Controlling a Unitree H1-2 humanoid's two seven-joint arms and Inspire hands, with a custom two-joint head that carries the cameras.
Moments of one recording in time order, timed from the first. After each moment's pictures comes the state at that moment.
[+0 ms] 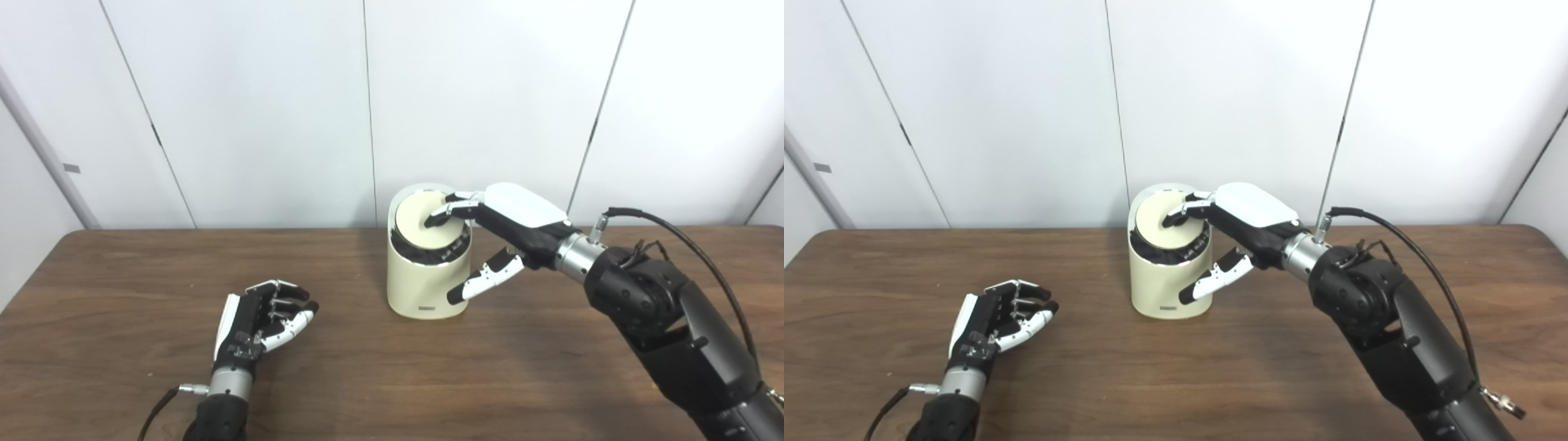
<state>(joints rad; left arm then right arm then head) -0.20 0.13 0.03 0.00 0.18 0.17 0.06 -0.65 -0.42 0.33 -0.09 -0.59 0.04 0.47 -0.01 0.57</state>
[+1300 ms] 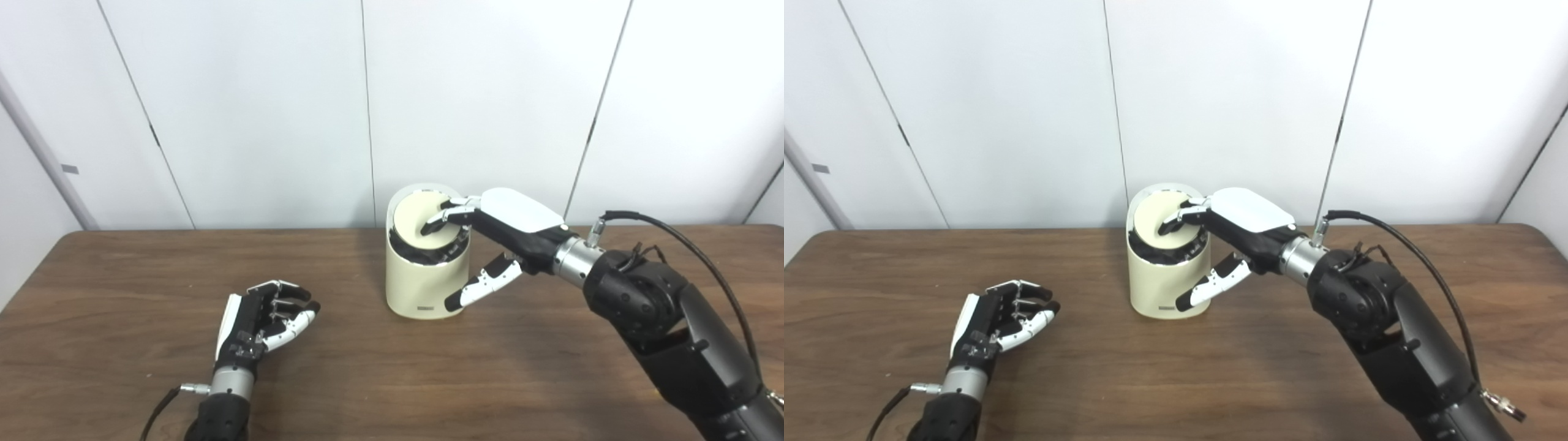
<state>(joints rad) -0.20 0.12 0.03 -0.02 0.19 0.21 0.06 -0.65 -0.42 0.34 -0.10 -0.57 0.02 0.48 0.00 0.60</state>
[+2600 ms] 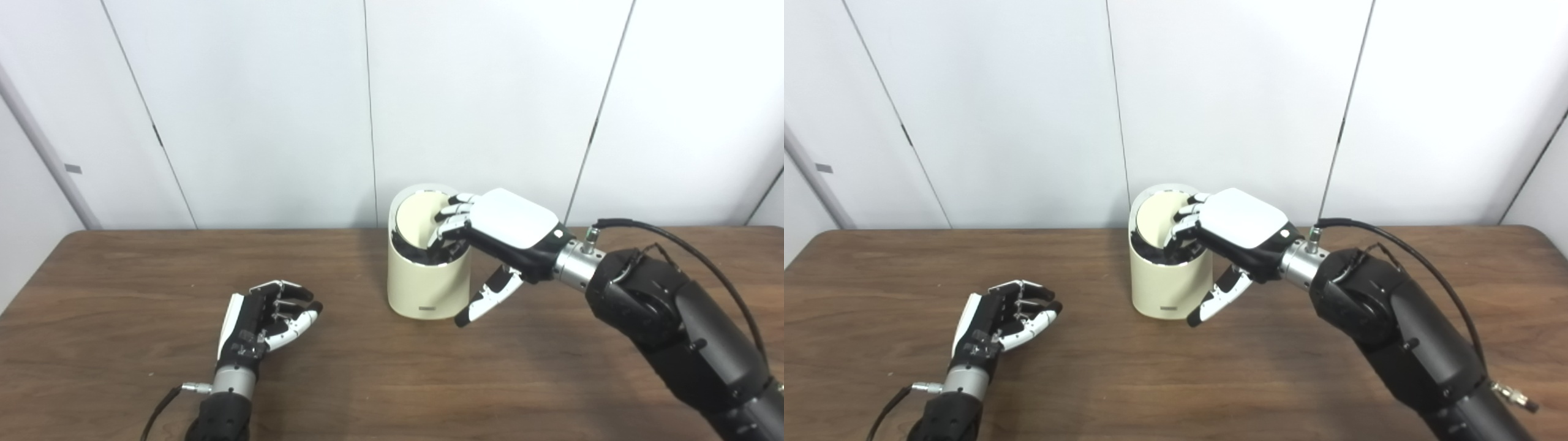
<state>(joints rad) -0.19 0.12 0.03 -0.04 0.19 0.24 0.06 -0.64 -0.44 0.37 -0.06 -0.65 -0.11 0.42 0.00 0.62</state>
